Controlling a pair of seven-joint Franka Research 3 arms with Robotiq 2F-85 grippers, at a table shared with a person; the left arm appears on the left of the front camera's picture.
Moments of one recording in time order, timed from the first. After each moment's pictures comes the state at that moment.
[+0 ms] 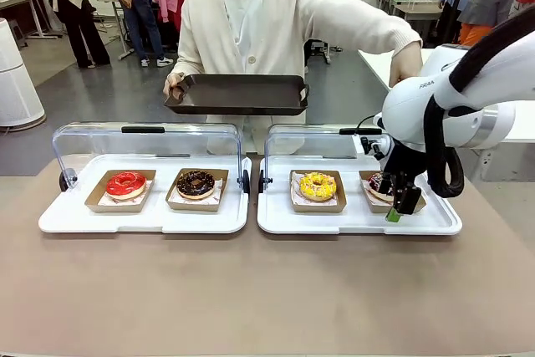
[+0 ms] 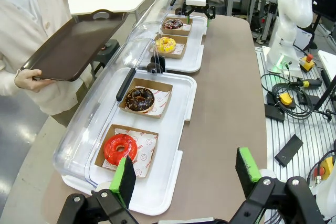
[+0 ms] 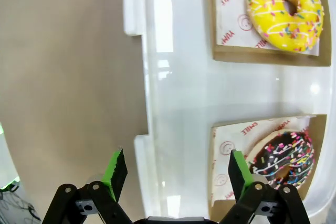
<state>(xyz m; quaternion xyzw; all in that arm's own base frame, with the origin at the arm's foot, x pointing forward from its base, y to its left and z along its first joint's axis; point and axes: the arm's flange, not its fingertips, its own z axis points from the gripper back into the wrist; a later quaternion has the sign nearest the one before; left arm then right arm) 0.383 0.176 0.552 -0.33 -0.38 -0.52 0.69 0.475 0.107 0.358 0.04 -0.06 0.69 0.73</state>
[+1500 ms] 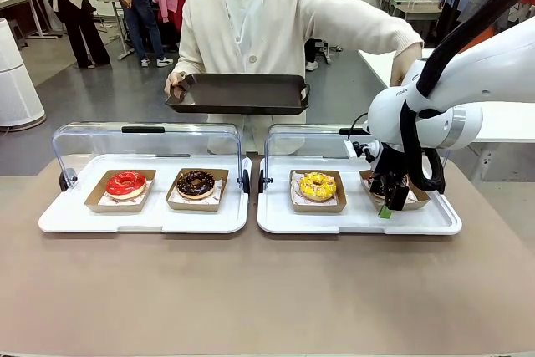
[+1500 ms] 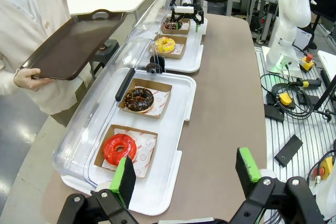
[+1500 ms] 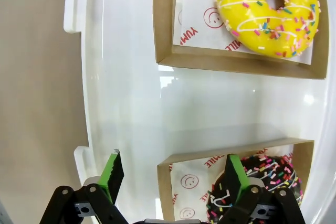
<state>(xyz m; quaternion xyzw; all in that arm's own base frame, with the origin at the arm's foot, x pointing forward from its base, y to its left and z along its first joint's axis) 0.383 0.176 0.552 -0.33 -0.38 -0.52 0.69 0.522 0.106 0.324 0.04 -0.05 0.71 0.71</state>
